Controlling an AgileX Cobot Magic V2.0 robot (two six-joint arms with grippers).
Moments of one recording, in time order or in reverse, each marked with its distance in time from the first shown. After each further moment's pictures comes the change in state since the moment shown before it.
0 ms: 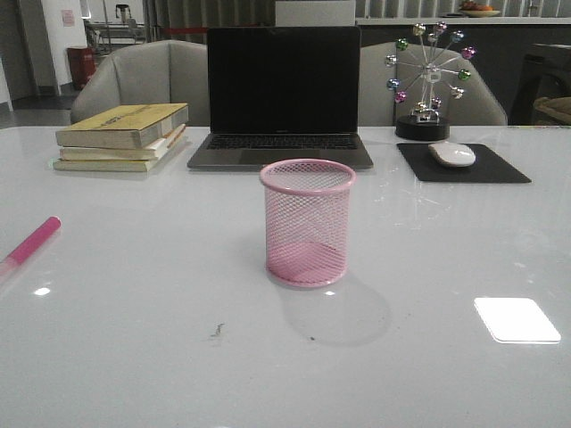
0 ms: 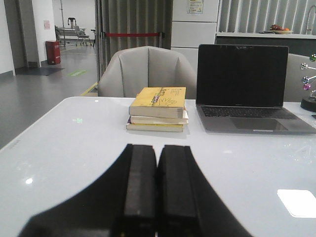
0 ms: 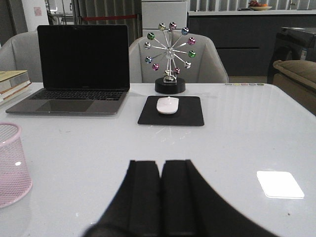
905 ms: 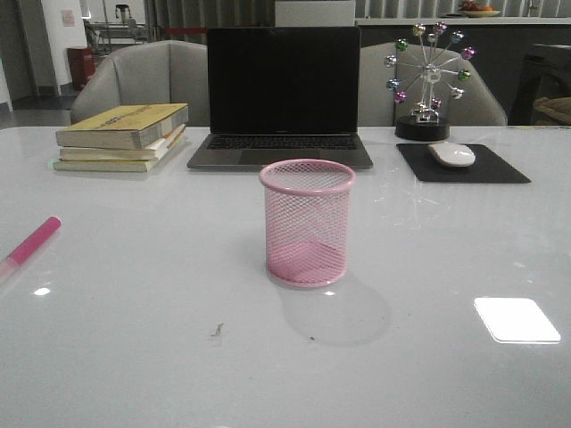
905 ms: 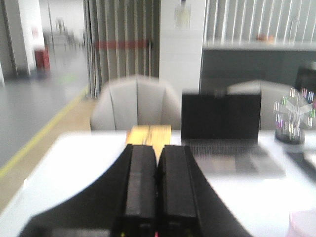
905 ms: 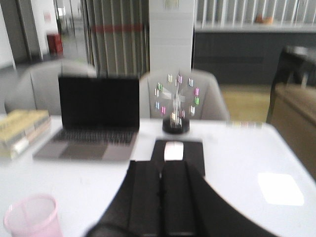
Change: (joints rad) left arm 0.000 0.351 -0.798 0.001 0.589 0.000; right arm 0.000 0.352 -0.767 0.000 0.526 0.000
